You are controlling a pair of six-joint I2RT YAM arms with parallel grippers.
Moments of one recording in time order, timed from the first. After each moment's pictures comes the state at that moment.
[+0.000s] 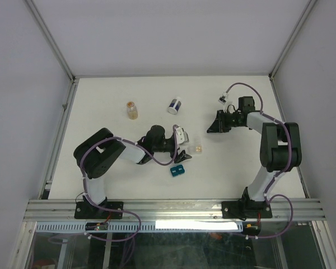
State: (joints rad) left arm -0.78 1.86 0.74 0.81 0.59 0.26; right arm 0.01 1.77 1.03 -0.33 -0.91 -0.12
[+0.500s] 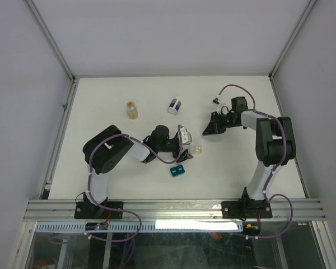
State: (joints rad) left arm -0.79 1.98 0.81 0.81 0.58 0.27; right arm 0.06 1.86 1.08 -0.35 -0.91 -0.13
